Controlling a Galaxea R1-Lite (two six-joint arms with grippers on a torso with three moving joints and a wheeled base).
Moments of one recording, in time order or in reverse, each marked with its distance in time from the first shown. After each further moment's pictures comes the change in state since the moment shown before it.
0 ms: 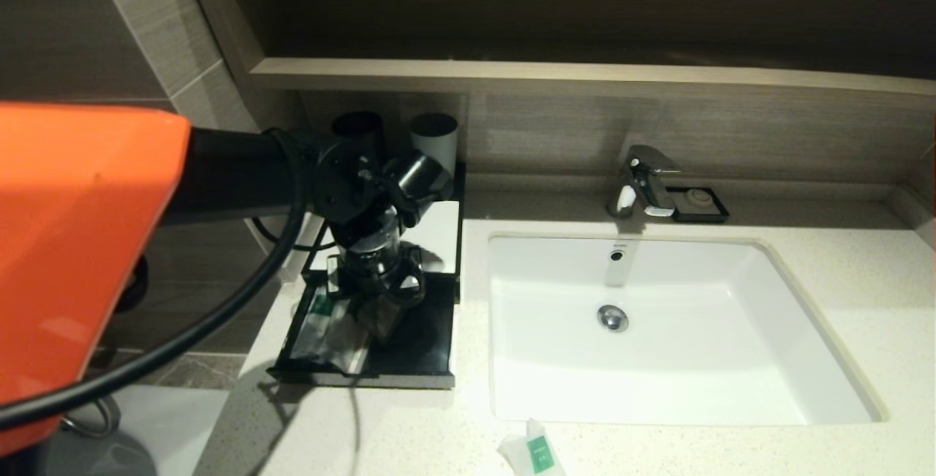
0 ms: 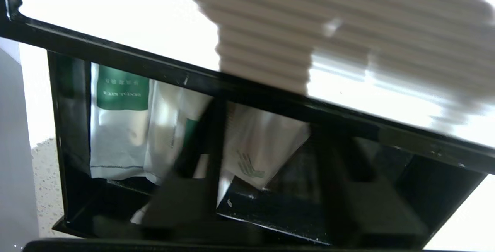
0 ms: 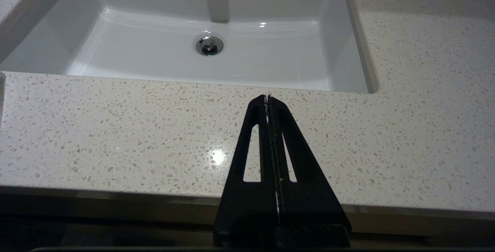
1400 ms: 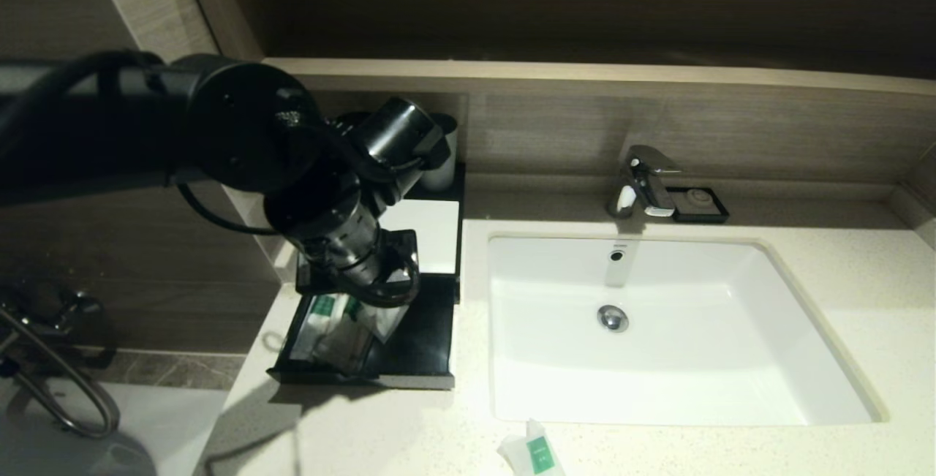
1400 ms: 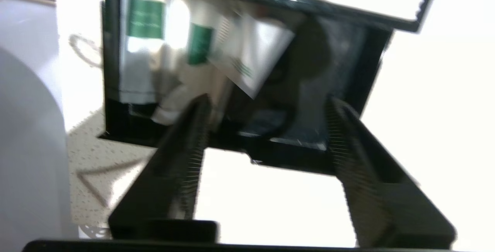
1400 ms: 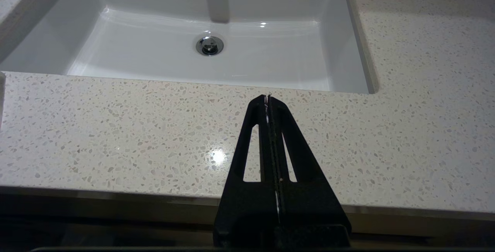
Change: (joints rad) left arm -0.115 -0.213 0.059 0.088 -0.010 -0.019; right arm 0.000 0.000 0.000 0.000 0.001 0.001
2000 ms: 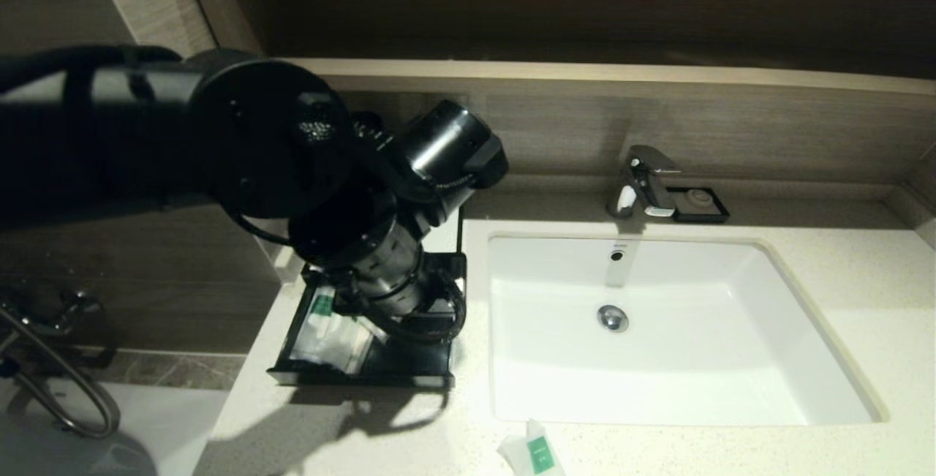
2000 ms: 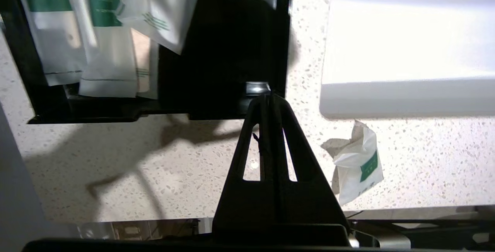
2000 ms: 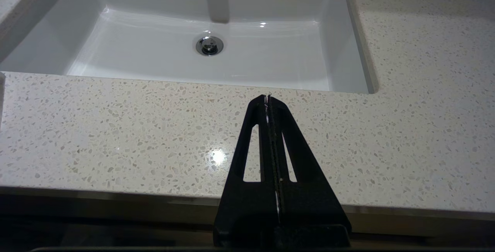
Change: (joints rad) left arm -0.145 -0.007 -0.008 -0.001 -0.046 0.035; right arm 0.000 0.000 0.000 0.000 0.000 0.000
